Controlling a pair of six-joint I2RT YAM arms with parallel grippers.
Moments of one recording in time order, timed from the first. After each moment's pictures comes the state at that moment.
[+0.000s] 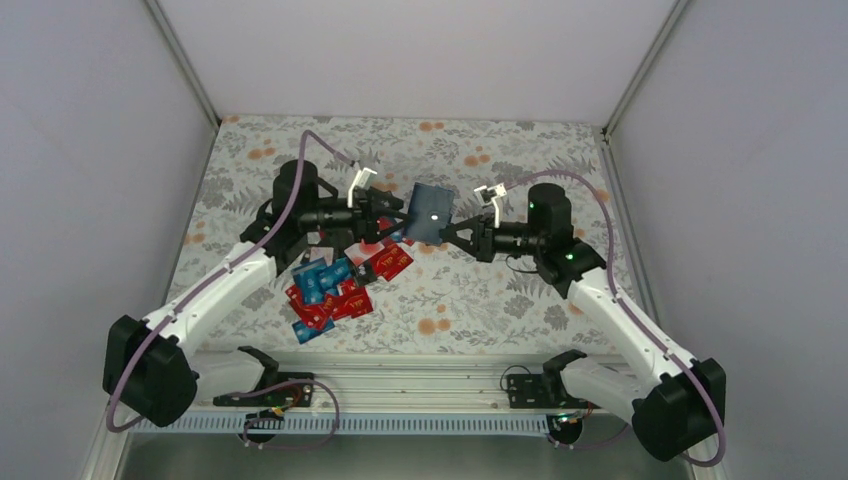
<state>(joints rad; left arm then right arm) -0.48 1.21 0.90 0.07 0.90 -0.35 0.42 1.05 0.80 -0.15 -0.89 0.41</state>
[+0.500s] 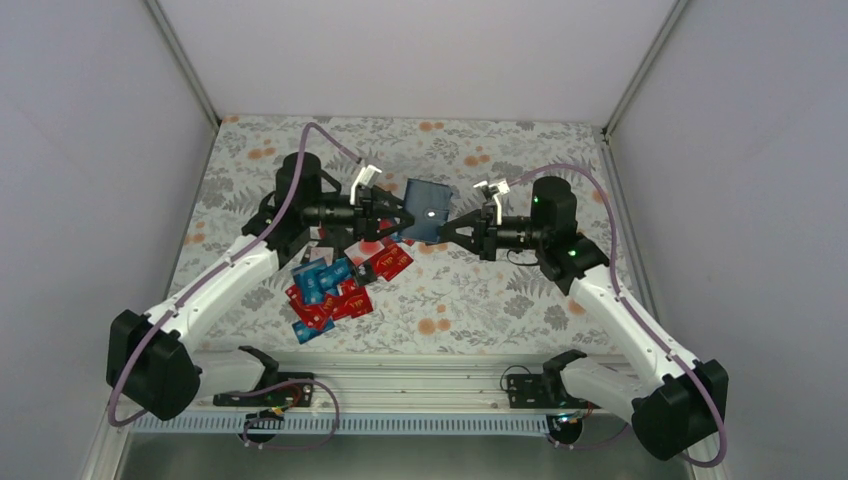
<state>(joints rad) -0.48 1.23 0.98 0.03 1.01 -0.36 0.42 1.05 0.86 -0.11 -1.02 0.35</state>
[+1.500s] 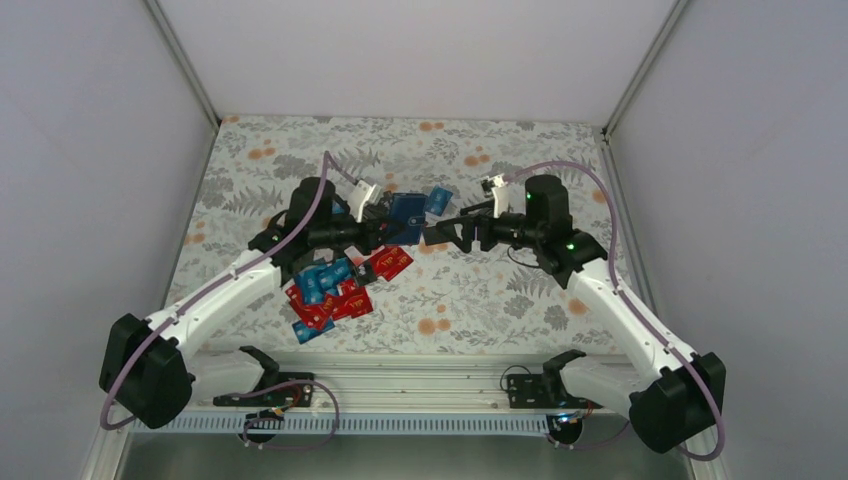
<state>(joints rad) -0.55 1.20 0.87 -0.11 0.61 -0.30 0.42 1.08 0.90 -0.29 -0.67 0.28</state>
